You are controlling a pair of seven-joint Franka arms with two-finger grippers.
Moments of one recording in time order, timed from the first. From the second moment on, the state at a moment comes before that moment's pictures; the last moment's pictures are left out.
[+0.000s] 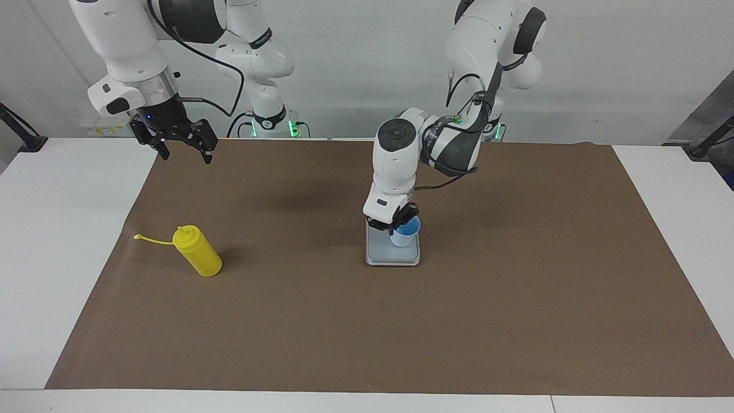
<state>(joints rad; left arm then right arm) -0.65 0.51 -0.03 -1.45 0.04 1.93 -0.92 -0.03 -0.06 0.00 -1.67 -0.03 1.64 0.08</state>
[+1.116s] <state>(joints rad) -0.65 0.51 -0.04 -1.44 0.06 1.95 -0.93 -0.03 -0.06 0.00 -1.67 -0.03 1.64 0.08</state>
